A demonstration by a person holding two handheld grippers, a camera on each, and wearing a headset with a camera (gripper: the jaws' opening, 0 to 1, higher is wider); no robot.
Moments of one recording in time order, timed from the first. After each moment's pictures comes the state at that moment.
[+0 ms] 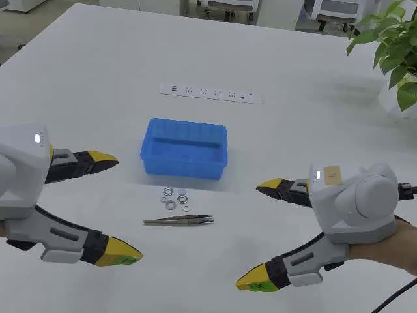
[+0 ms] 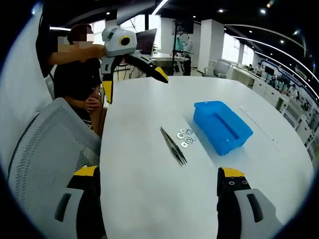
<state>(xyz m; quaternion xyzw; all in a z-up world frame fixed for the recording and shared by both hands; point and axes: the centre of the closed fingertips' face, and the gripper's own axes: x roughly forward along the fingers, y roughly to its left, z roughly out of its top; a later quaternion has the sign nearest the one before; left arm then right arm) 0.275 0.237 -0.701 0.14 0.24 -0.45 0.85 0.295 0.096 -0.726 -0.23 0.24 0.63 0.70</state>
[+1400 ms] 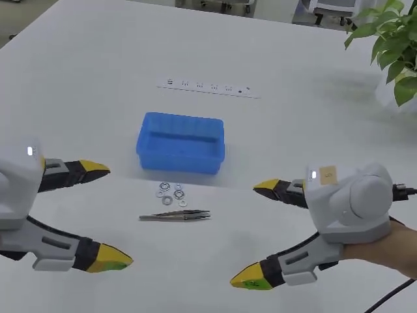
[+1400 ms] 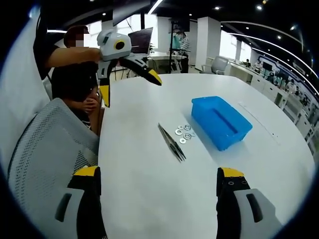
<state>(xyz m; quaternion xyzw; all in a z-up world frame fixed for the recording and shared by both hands) 0.277 0.235 -0.708 0.15 0.23 -0.45 0.85 0.294 0.092 -0.737 -0.22 0.26 0.62 0.71</state>
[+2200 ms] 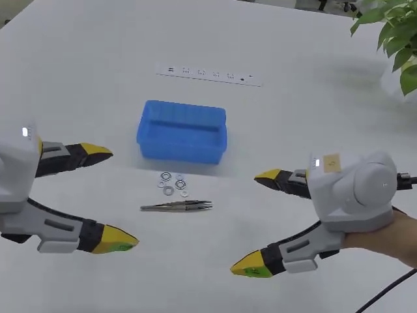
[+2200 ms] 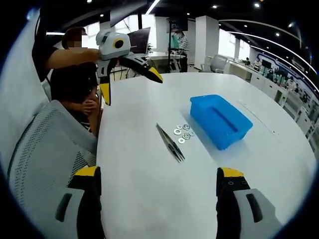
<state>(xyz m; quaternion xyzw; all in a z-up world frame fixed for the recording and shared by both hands) 0.286 0.234 -0.705 0.14 0.22 -0.45 0.85 0.299 0.094 -0.740 -0.22 0.26 0.62 0.71</state>
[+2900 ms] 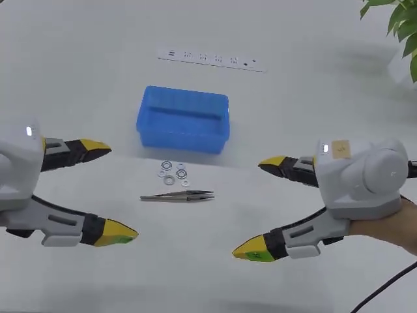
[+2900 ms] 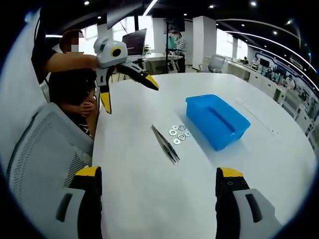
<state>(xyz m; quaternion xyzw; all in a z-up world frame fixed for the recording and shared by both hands) 0.295 0.239 -0.726 0.14 0.23 -0.44 0.85 0.311 0.096 -0.742 -0.22 0.26 0.62 0.71</state>
